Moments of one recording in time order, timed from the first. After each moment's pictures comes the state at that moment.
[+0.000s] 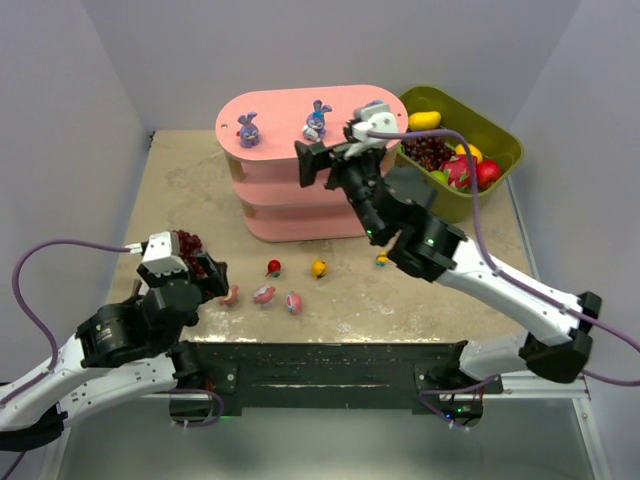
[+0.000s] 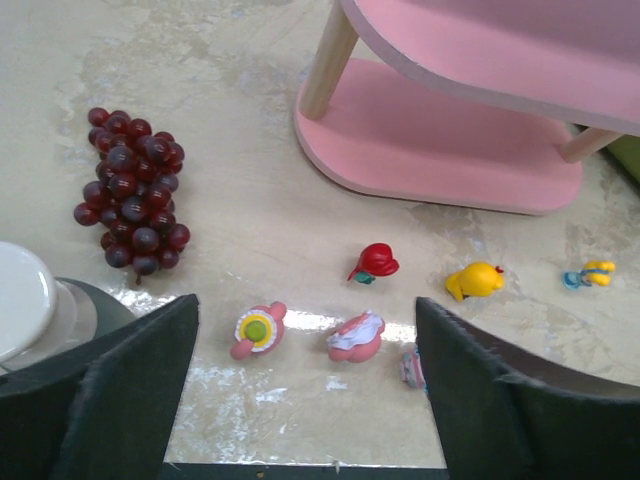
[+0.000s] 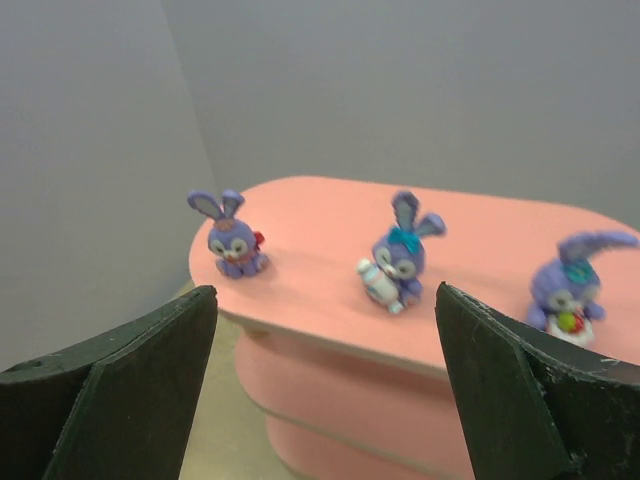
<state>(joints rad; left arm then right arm) -1.08 0.46 0.85 -1.03 -0.96 -0.86 1.04 1.39 1.56 0.10 0.60 -0.04</state>
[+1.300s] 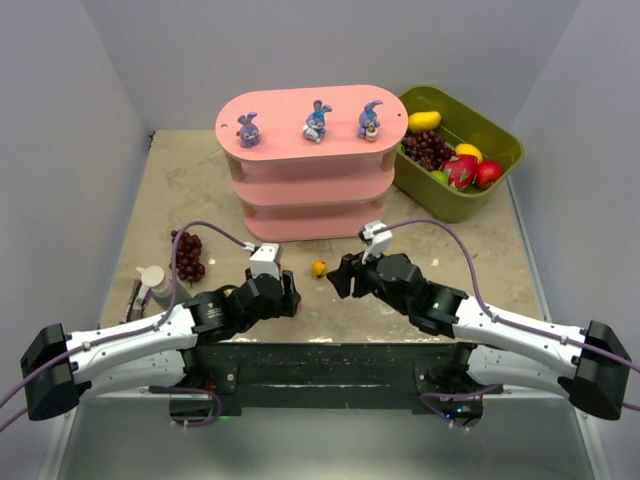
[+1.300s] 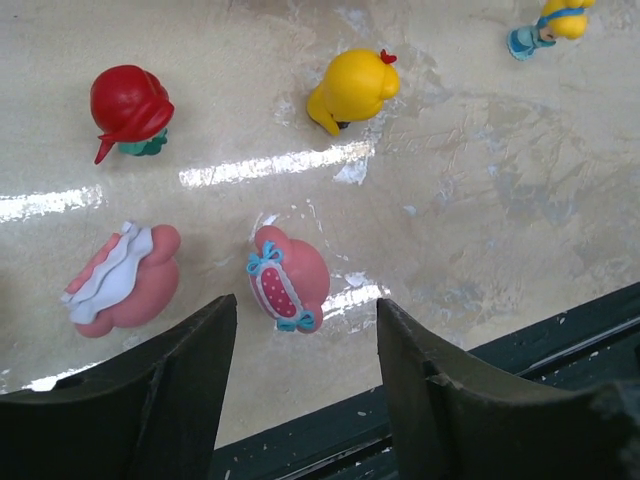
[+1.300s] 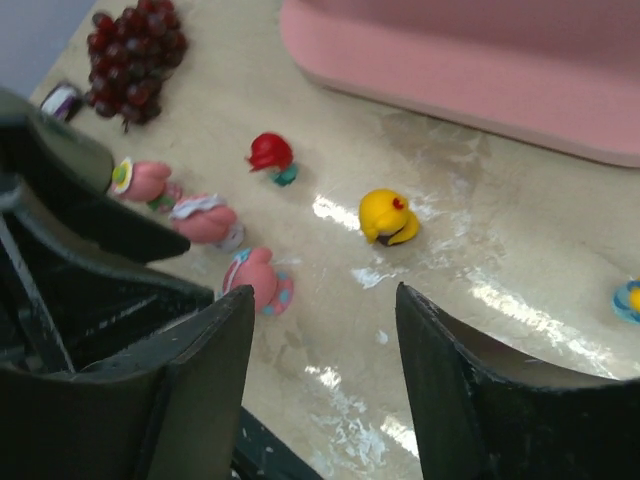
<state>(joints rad) -1.08 0.93 0.54 -0.35 -0.45 -0.81 1.02 0.99 0.61 0.02 0.30 0.47</state>
